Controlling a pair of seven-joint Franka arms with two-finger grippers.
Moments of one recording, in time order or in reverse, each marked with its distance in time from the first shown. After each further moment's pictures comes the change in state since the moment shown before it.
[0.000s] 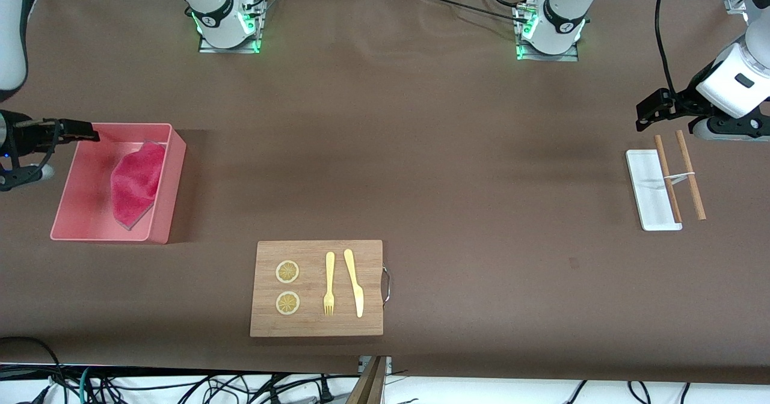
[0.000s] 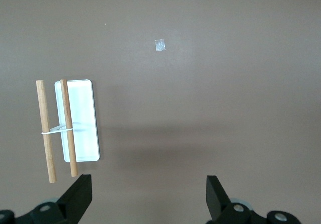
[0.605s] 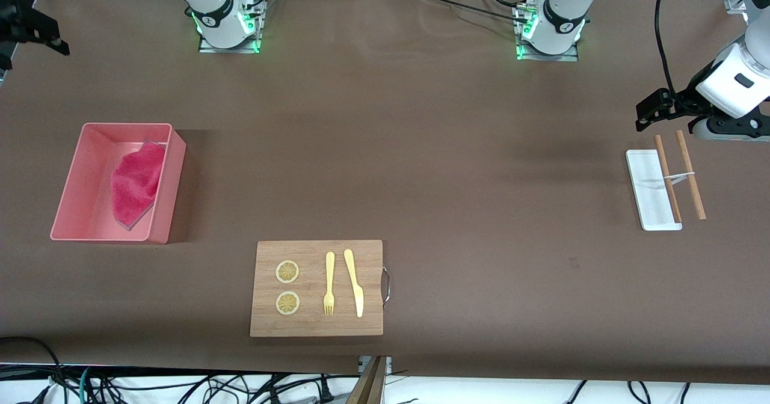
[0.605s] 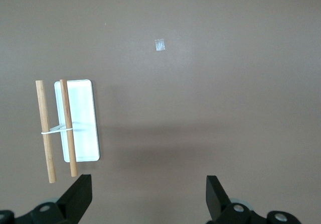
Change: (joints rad) left arm 0.000 0.000 0.000 0.000 0.000 0.000 0.000; right arm 0.005 -0.312 0.083 -0.020 0.000 -0.160 0.077
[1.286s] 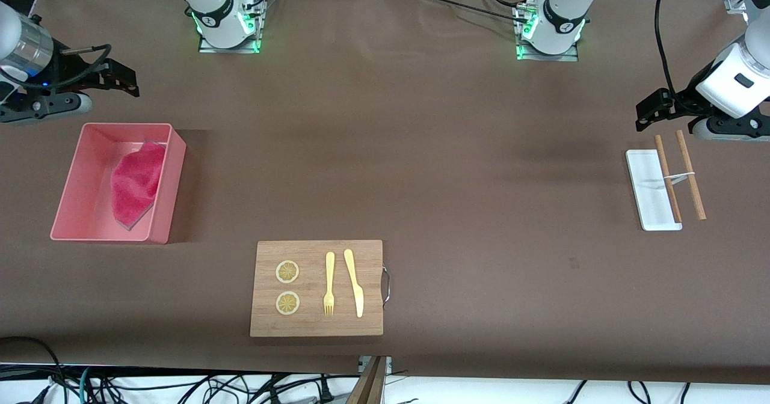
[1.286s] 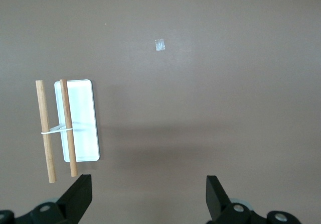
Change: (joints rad) left arm 0.000 0.000 0.000 0.000 0.000 0.000 0.000; right arm -0.018 -0.031 0.114 -0.332 -0.001 0.306 0.168
